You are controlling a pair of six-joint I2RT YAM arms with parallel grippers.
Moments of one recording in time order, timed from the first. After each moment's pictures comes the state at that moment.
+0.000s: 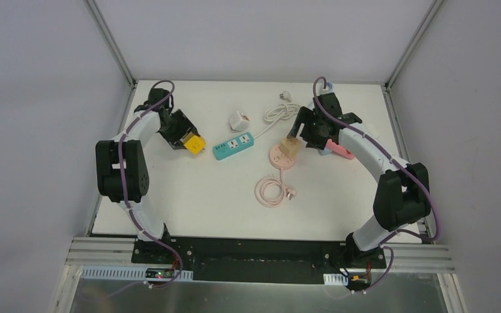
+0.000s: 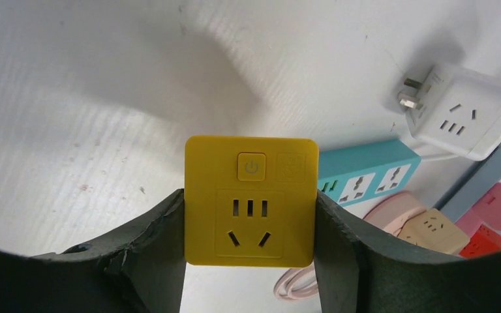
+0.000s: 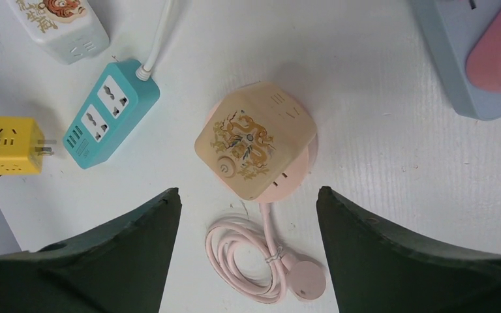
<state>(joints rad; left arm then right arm) 0.02 1.79 1.30 -0.63 0.26 -0.74 0.36 1.61 1.26 -0.60 -0.08 0.67</state>
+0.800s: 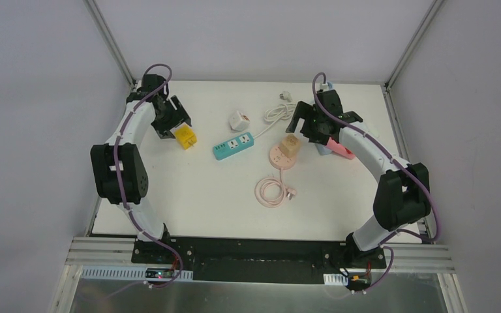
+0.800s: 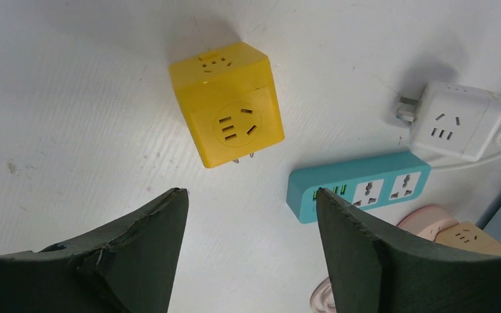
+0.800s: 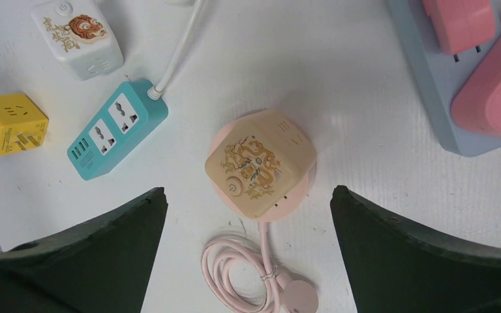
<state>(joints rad) 0.03 1.79 1.49 -0.79 0.10 -0.58 0.36 1.60 1.27 -0.55 -0.05 0.63</state>
